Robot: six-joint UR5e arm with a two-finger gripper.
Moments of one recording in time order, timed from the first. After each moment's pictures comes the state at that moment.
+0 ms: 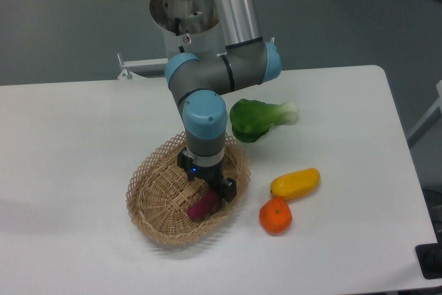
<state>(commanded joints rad) 2.31 -2.02 -1.83 -0.75 1.52 1.01</state>
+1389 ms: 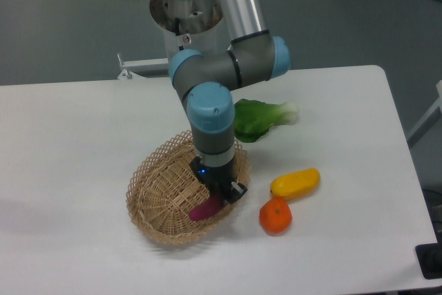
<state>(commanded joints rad) 2.40 -1.94 -1.70 -0.80 1.55 1.13</state>
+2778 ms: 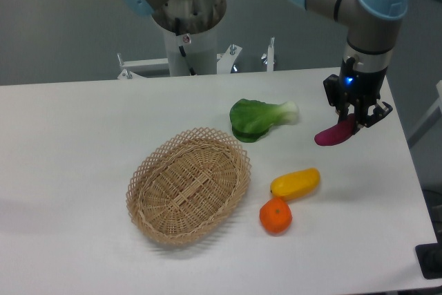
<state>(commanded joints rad) 2.80 -1.82 -1.59 -1.09 1.47 1.63</state>
